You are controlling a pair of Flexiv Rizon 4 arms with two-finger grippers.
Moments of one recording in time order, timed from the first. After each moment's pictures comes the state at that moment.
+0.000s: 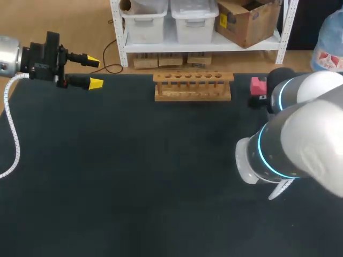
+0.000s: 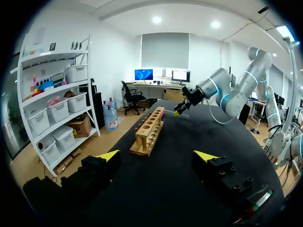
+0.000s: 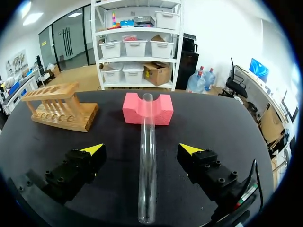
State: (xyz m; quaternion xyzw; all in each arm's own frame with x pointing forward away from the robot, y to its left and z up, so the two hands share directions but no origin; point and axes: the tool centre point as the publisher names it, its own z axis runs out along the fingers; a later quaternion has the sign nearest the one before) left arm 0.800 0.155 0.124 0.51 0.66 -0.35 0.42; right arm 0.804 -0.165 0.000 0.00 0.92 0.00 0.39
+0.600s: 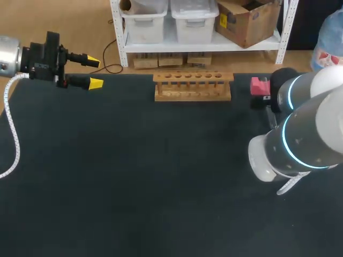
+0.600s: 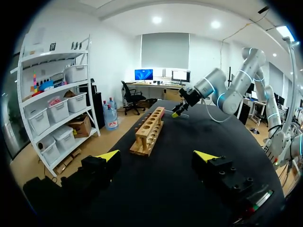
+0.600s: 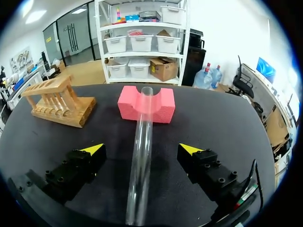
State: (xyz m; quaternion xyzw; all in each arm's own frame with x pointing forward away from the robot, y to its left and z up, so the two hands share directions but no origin) left arm 0.800 0.155 0.124 0.51 0.66 -0.35 0.42; right arm 0.812 -0.173 -0.013 -0.02 0.93 0.02 0.37
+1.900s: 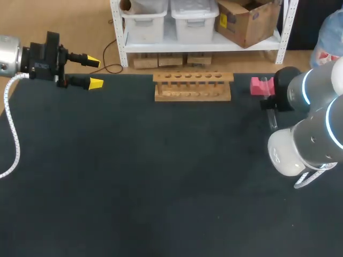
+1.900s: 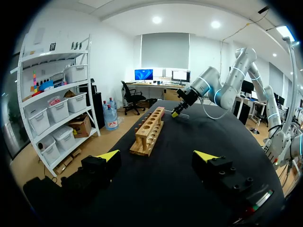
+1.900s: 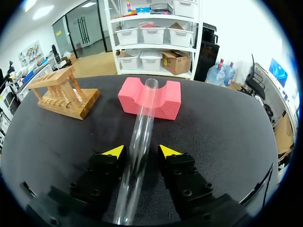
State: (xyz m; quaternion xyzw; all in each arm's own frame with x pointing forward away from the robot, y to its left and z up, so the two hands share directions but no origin) left arm 0.800 0.155 0.124 0.51 0.66 -0.35 0.42; right arm 0.811 -0.175 -0.023 -0.07 0.94 0.06 0.33
